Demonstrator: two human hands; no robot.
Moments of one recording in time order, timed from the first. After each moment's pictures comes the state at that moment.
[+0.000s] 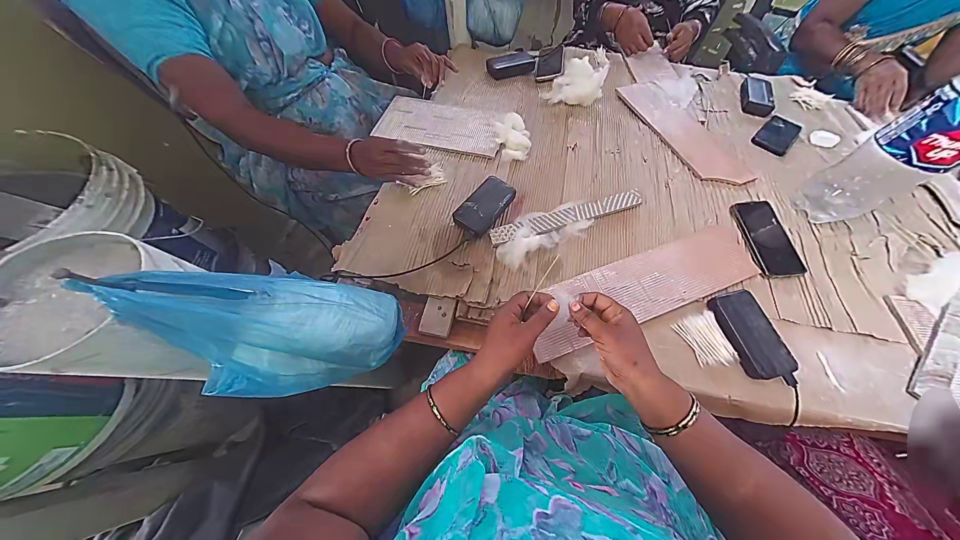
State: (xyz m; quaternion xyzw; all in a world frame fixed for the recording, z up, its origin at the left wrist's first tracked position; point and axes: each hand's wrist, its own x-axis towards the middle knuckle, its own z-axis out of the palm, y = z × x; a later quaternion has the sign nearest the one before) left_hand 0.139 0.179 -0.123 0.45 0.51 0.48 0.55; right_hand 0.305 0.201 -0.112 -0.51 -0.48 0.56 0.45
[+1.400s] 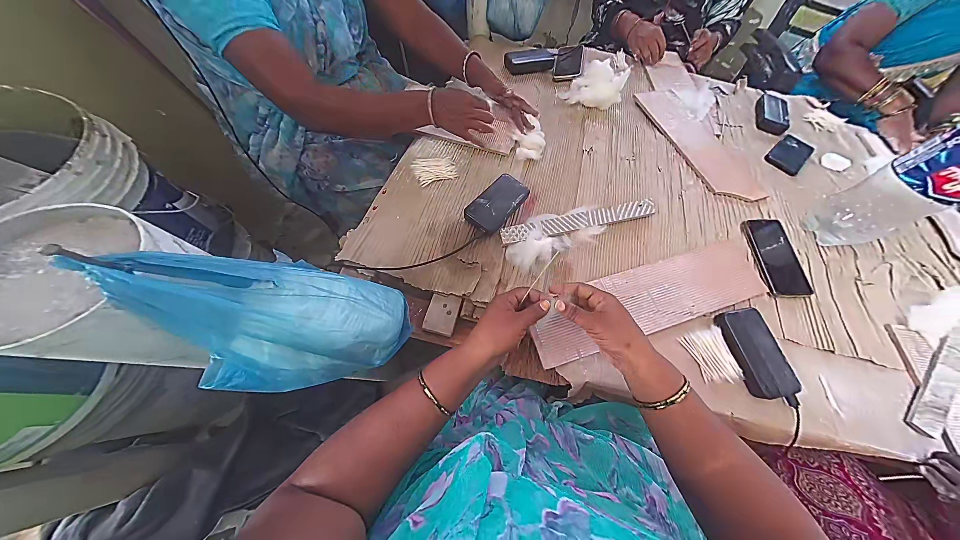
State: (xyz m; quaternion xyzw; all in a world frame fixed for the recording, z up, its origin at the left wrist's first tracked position) left_hand 0.113 0.201 -0.132 0.42 0.50 0.46 0.60; right_hand 0.294 0.238 -0.112 -0.49 -0.59 0.57 0.32
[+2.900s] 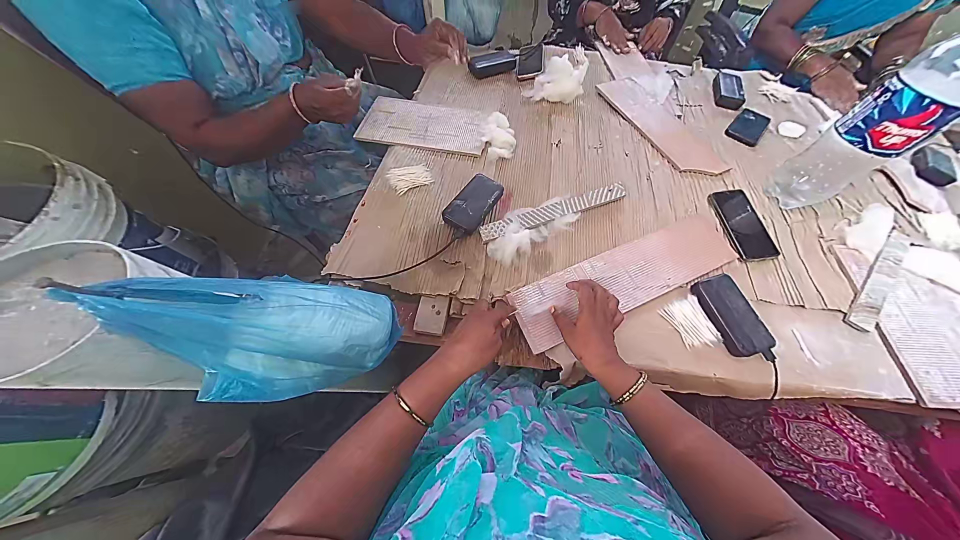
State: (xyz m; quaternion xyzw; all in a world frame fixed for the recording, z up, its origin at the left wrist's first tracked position) left_hand 0.097 0.184 -0.120 0.68 0.62 0.08 0.38; right_hand 0.306 0.213 -0.164 -0.67 -0.70 0.15 0.21
